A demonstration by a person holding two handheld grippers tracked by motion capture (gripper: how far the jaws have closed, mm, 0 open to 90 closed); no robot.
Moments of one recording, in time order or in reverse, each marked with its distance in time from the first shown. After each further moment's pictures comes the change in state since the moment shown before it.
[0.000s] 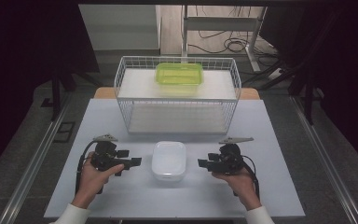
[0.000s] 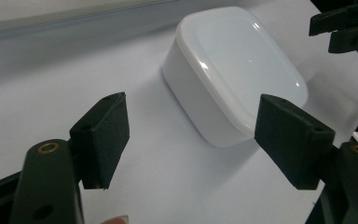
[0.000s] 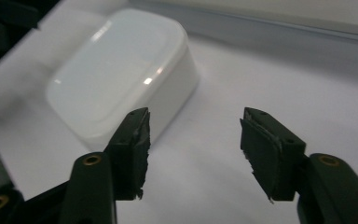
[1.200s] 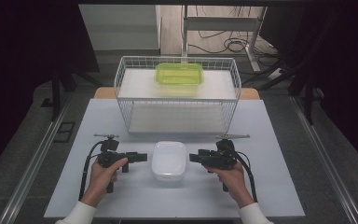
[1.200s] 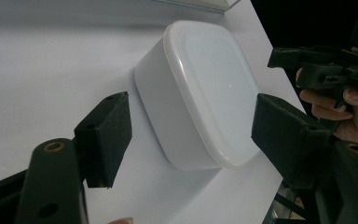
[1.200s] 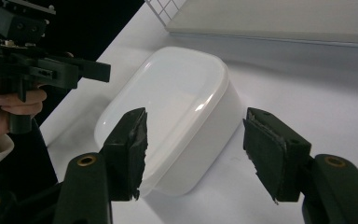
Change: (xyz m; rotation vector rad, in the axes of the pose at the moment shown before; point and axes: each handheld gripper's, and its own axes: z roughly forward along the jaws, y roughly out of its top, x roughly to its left) left arm 0.017 -0.001 0.026 -0.040 -0.183 -0.257; right arm -0.003 0.008 0.022 -0.083 0.180 0.092
